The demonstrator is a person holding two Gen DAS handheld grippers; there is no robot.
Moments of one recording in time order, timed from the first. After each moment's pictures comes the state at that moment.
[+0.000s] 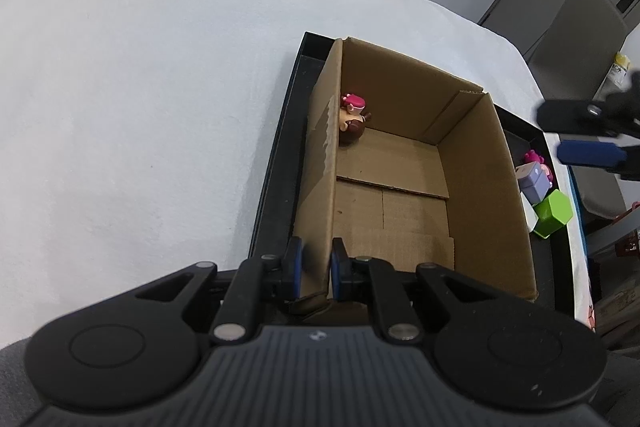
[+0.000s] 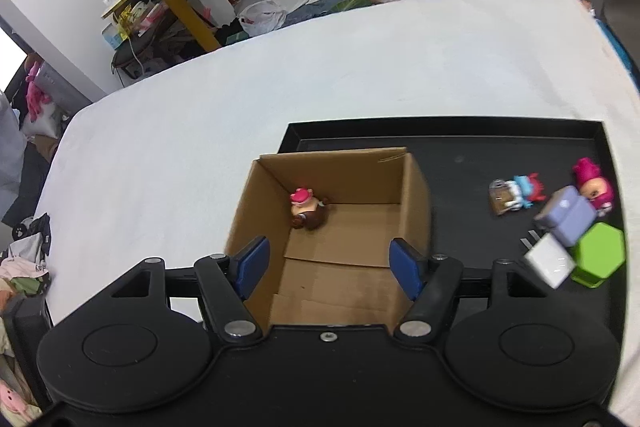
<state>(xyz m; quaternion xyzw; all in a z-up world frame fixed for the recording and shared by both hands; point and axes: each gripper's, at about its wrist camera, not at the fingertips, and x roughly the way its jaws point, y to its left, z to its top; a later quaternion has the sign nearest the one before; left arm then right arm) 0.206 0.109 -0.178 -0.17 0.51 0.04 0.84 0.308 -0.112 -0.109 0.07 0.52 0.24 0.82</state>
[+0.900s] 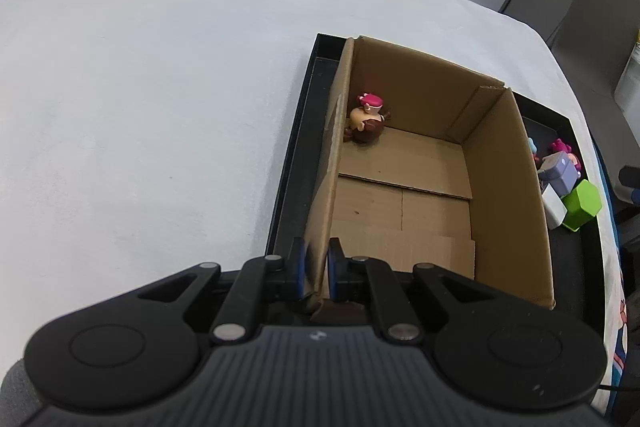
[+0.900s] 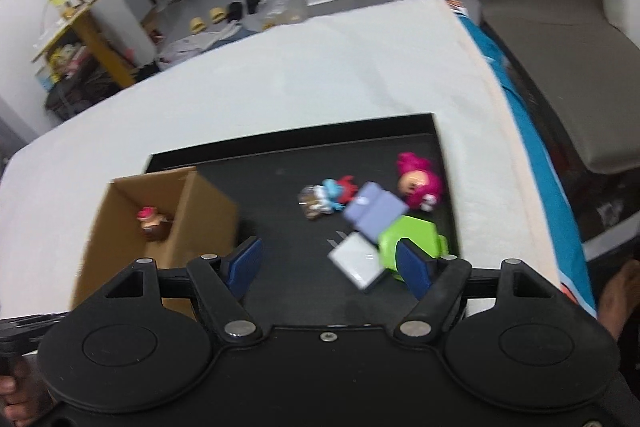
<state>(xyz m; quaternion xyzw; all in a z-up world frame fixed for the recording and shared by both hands) 0.218 0.097 -0.178 -0.13 0.52 0.08 0.84 0.316 -0.246 -0.149 0.07 0.50 0.13 0.86</state>
